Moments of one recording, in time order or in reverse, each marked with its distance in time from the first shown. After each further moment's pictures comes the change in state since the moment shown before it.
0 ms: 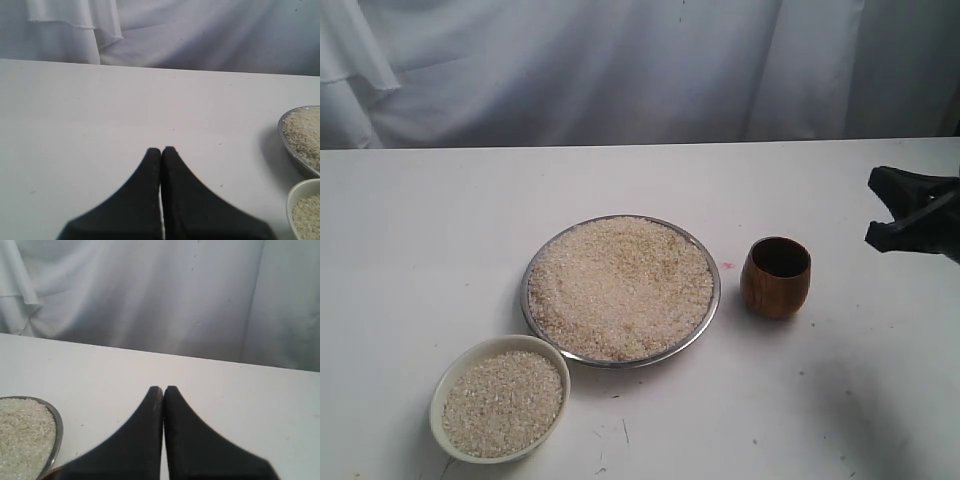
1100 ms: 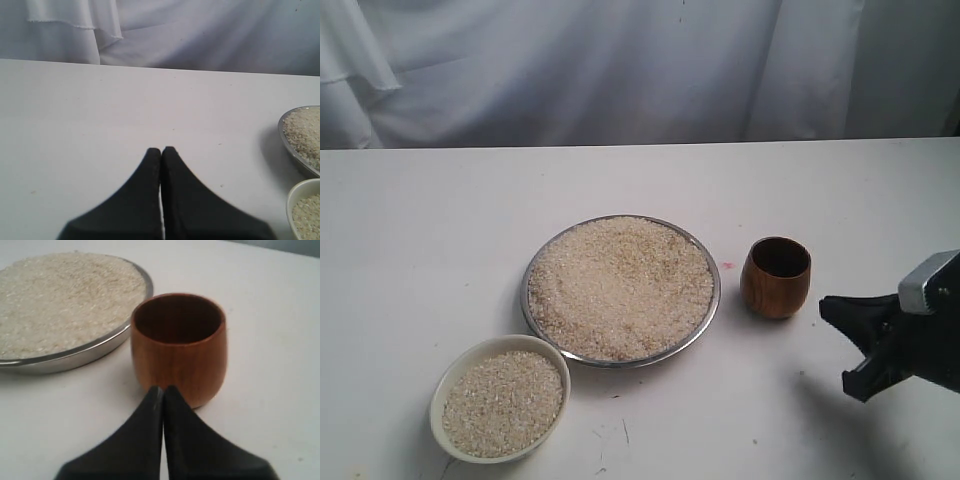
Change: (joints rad) left arm 0.000 0.000 0.000 0.000 0.000 0.000; right arm 0.000 0.119 0.182 -0.240 0.005 -0.190
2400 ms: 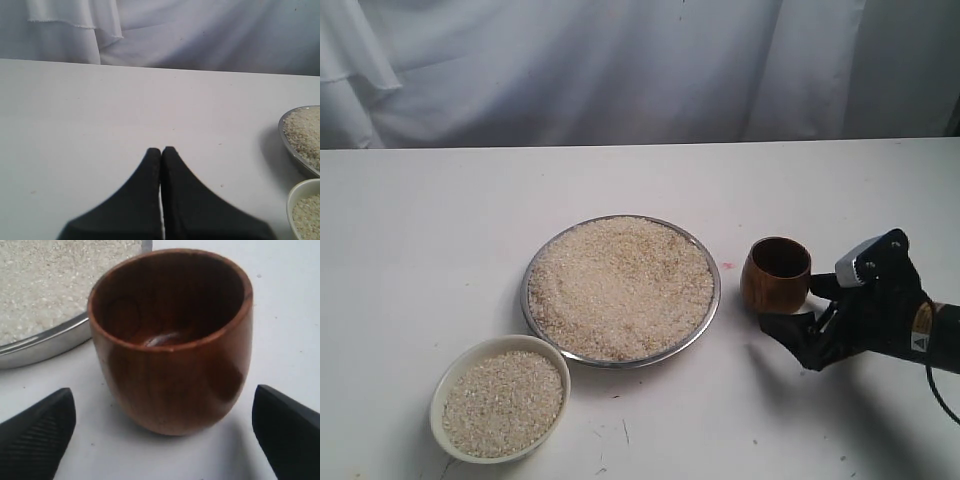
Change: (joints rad) left arm 0.000 0.000 0.000 0.000 0.000 0.000; right arm 0.117 0.180 -0.231 0.002 0.151 0.114
